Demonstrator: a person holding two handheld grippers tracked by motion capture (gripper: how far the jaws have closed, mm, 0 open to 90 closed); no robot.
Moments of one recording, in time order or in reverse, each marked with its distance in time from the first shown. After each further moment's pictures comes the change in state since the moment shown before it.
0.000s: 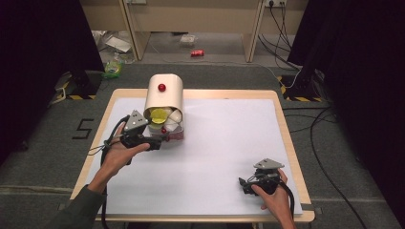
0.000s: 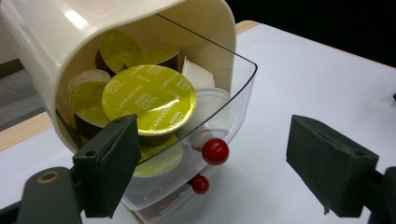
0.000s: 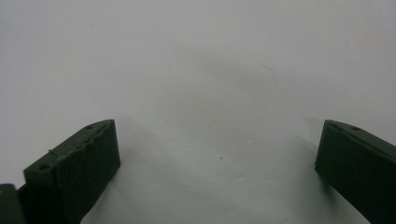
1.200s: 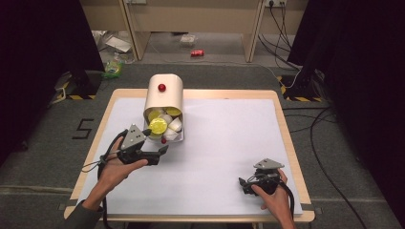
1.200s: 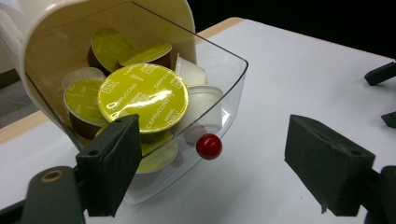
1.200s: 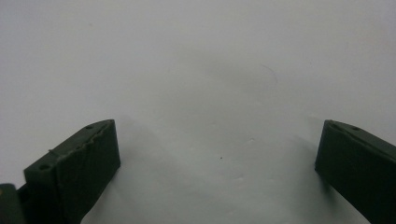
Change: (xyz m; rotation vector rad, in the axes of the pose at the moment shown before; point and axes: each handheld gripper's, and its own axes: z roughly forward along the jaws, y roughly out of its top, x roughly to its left) left arm -0.027 -0.020 -0.023 -0.019 0.001 0.054; right arm 0.000 0.000 0.000 -0.001 -0.002 0.000
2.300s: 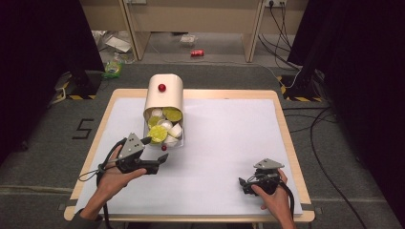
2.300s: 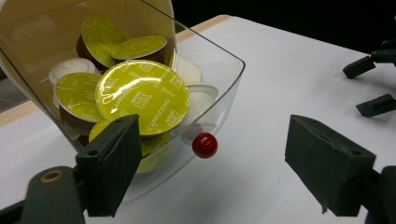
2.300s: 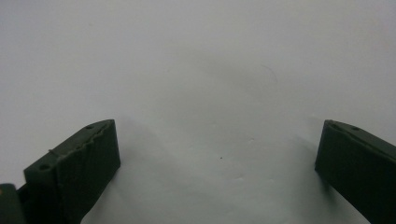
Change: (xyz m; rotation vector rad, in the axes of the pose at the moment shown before) left arm -0.012 -0.012 -0.010 -0.003 -0.034 -0.021; right arm 0.000 0.000 0.000 0.000 0.000 -0.002
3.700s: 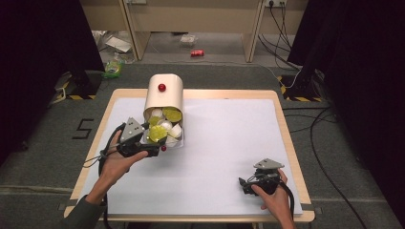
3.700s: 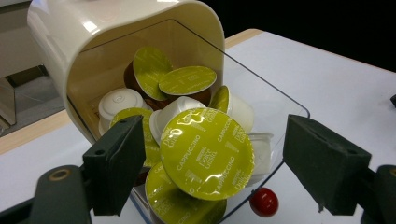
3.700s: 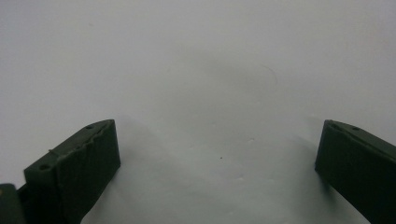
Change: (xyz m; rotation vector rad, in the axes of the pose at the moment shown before) left arm 0.025 0.025 0.019 -0.015 0.091 -0.025; right arm 0.000 0.000 0.000 0.000 0.000 0.003
